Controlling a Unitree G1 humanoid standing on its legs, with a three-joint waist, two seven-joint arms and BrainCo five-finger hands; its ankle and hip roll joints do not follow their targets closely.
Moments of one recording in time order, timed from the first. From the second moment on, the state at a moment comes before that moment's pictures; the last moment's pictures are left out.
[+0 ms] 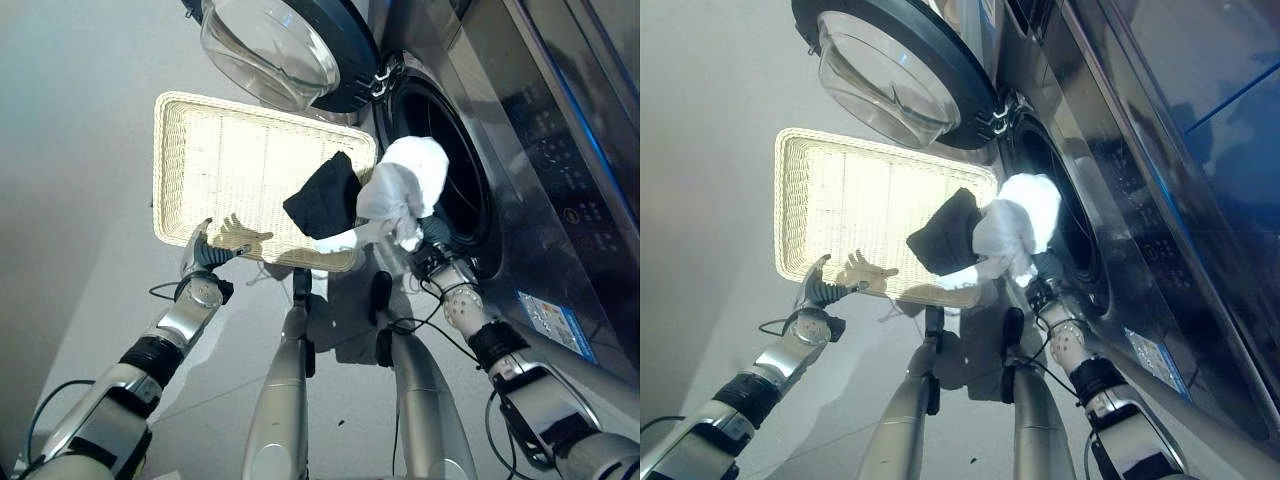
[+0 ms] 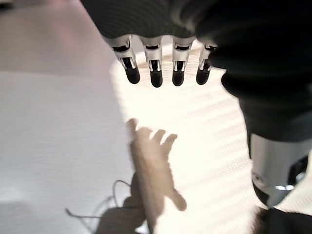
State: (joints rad) left arm -0.51 0.58 -0.42 0.66 -0.29 0.16 0.53; right arm -0.82 -0.32 0.08 0.83 1.30 -0.22 -0.05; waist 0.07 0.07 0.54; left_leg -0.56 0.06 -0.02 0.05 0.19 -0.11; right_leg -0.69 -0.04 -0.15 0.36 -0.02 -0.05
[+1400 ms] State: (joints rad) left arm -0.40 0.65 -0.57 0.48 -0.34 0.04 0.51; right arm -1.12 -0.45 -0.15 0.71 1.98 -0.91 -0.31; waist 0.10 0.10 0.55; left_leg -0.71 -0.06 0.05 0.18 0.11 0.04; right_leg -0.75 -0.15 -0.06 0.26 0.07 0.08
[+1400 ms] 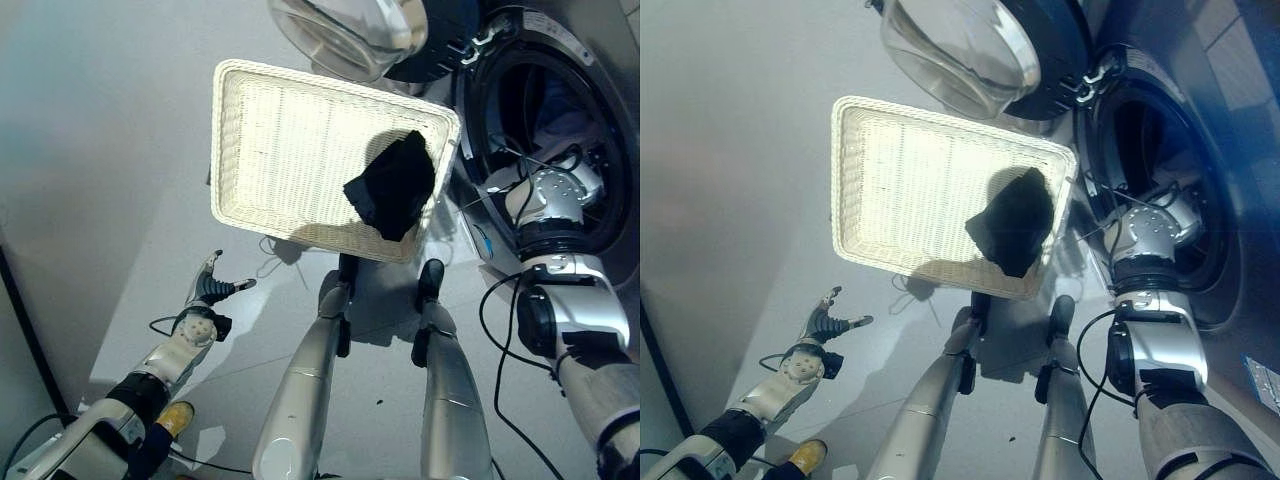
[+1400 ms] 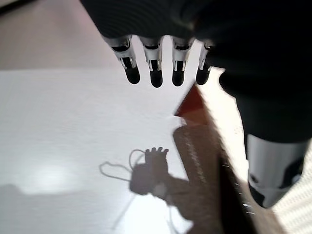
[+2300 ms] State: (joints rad) left arm -0.85 0.49 -0.64 0.71 -0.20 0.19 0.57; right arm -0.55 -0.26 0.37 0.56 0.92 -0.47 -0.27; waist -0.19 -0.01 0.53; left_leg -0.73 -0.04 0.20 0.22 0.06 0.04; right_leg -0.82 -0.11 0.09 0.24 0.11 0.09
